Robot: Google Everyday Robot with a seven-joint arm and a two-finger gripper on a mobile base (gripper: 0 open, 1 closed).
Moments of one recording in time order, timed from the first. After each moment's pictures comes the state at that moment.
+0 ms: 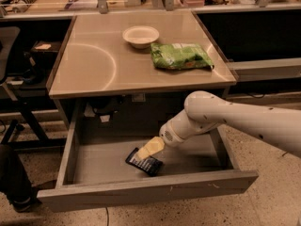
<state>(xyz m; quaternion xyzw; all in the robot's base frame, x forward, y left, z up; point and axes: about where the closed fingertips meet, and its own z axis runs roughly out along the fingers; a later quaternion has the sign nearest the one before) 0.529 -0.017 0.602 -0.34 0.89 0.28 0.13</state>
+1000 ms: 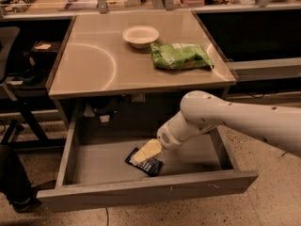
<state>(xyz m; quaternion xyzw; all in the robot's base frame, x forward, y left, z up) 0.506 -0.012 0.618 -0.33 0.90 0.25 0.12</state>
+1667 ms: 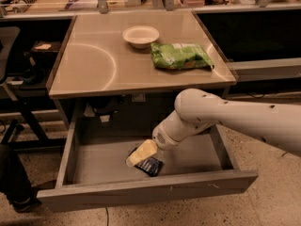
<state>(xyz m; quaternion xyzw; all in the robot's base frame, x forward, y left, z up) 0.495 -0.002 0.631 -0.33 0.90 0.25 0.11</state>
